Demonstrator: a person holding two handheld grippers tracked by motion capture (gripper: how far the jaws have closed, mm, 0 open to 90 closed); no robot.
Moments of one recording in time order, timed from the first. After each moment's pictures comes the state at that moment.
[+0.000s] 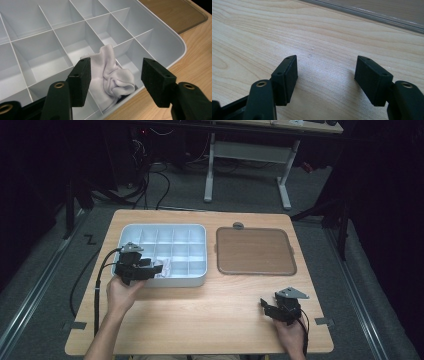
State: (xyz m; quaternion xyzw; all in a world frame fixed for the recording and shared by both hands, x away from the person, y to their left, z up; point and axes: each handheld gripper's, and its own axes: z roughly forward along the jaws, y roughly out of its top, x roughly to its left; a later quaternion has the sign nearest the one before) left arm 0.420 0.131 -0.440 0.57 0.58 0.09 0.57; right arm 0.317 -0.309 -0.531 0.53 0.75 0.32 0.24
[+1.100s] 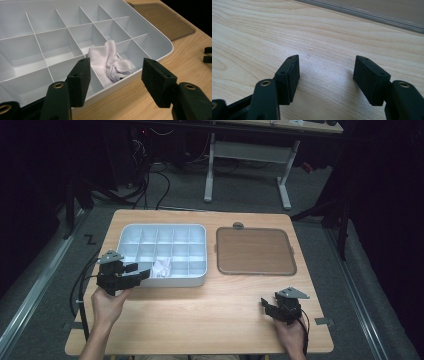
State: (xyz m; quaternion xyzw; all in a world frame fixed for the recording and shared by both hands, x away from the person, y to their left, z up) left arm 0.386 0.167 -0.430 0.53 0.58 0.10 0.61; right arm 0.318 -0.310 -0.531 0.54 0.74 0.32 0.24
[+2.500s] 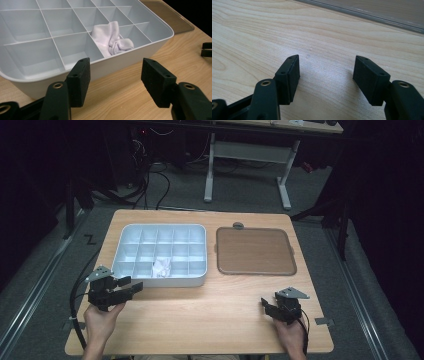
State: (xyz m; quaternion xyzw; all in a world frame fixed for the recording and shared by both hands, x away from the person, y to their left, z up) left arm 0.356 0.187 -0.455 0.50 0.60 0.09 0.62; right arm 0.317 -0.310 -0.531 0.54 0.74 0.32 0.24
